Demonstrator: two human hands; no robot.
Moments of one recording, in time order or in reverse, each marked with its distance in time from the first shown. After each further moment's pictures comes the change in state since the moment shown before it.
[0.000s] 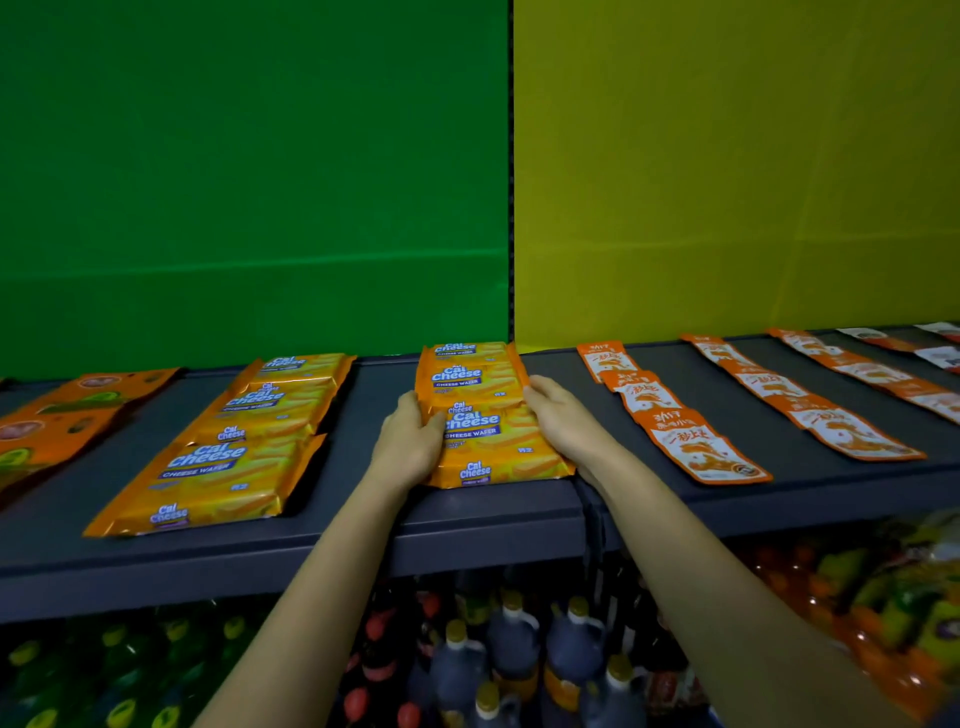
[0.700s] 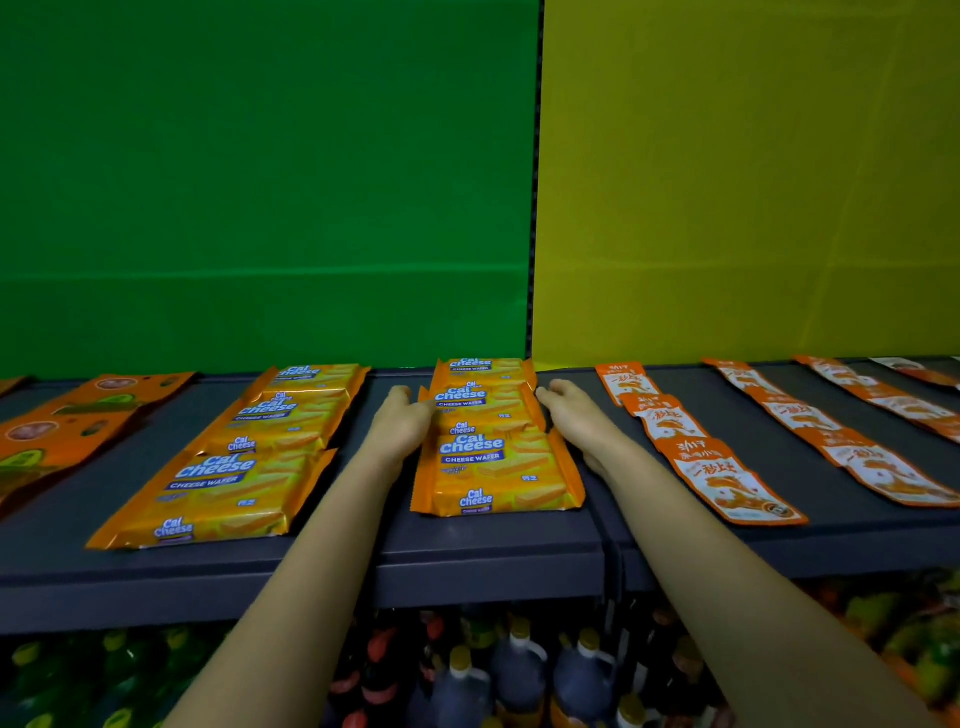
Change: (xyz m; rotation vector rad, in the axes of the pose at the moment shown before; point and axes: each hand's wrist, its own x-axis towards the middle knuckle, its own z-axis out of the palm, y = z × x) left_hand 0.049 -0.005 -0.015 -0.179 0.030 -0.139; right_hand 0.045 -0.002 -0.001 0.016 0.039 0.084
